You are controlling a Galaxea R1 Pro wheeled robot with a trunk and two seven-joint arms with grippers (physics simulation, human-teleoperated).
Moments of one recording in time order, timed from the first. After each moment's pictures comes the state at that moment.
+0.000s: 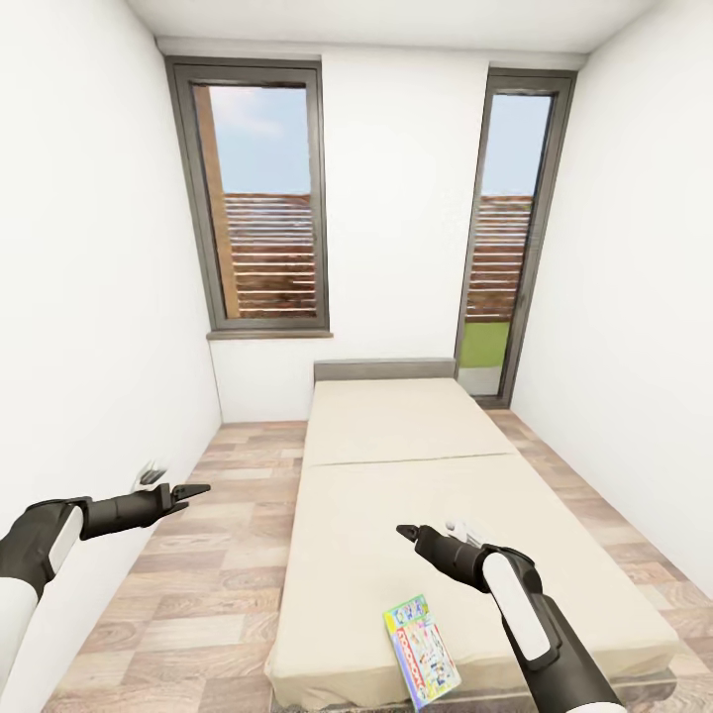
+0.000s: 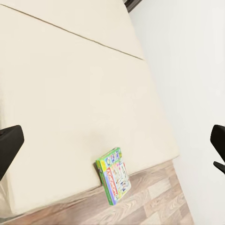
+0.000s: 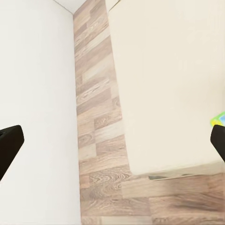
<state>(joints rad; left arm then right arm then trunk) -0.78 0.38 0.29 -0.56 0.07 0.74 -1.02 -0.40 0.03 0.05 -1.13 -0.79 0.71 -0.10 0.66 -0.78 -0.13</state>
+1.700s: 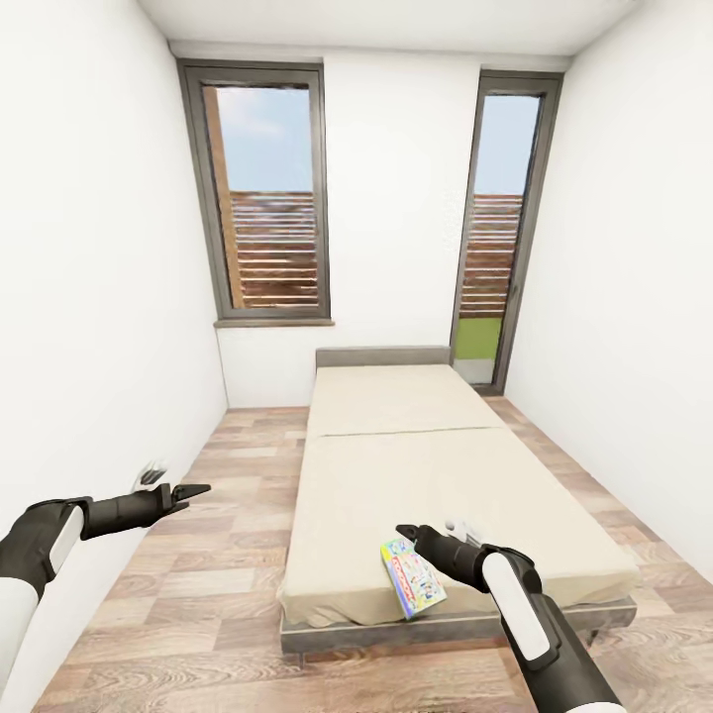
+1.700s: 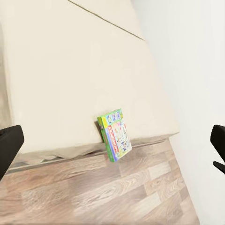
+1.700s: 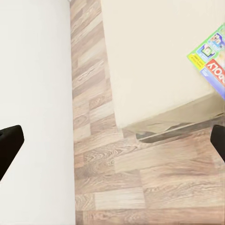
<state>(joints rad) -0.78 0.38 0.29 -0.56 0.07 0.74 -1.02 -0.40 0.03 0.05 -1.13 -0.79 0.71 -0.10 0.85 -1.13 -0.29</state>
